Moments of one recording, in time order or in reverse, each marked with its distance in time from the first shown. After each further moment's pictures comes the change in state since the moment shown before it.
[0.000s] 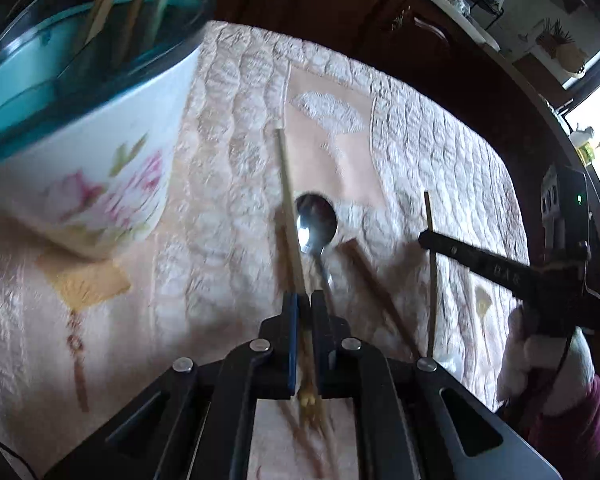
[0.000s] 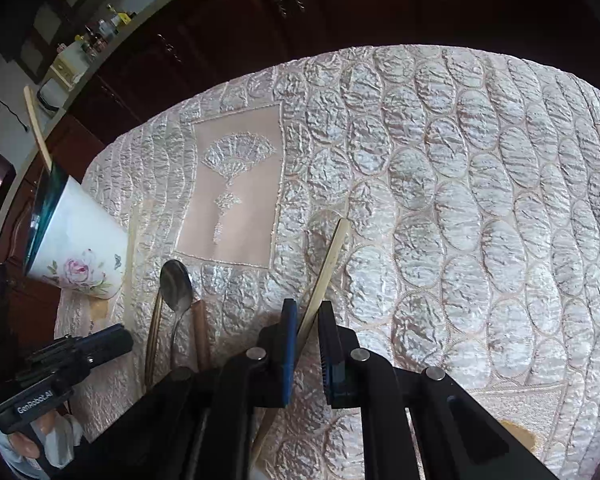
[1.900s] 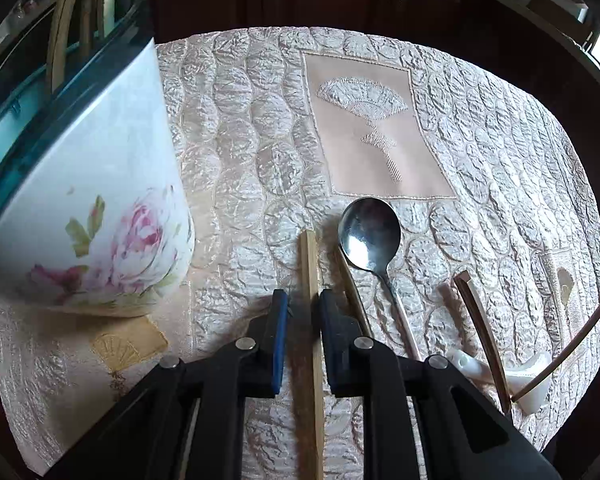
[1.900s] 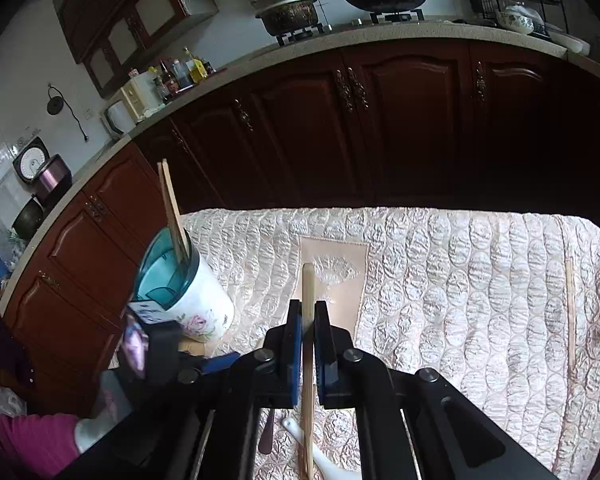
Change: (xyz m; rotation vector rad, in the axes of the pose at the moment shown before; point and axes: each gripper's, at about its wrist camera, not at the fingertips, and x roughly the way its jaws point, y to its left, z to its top) left arm 0.035 -0.016 0.026 0.158 -0.026 0.269; right arm -0.150 0.059 0.035 -0.153 -0.279 0.094
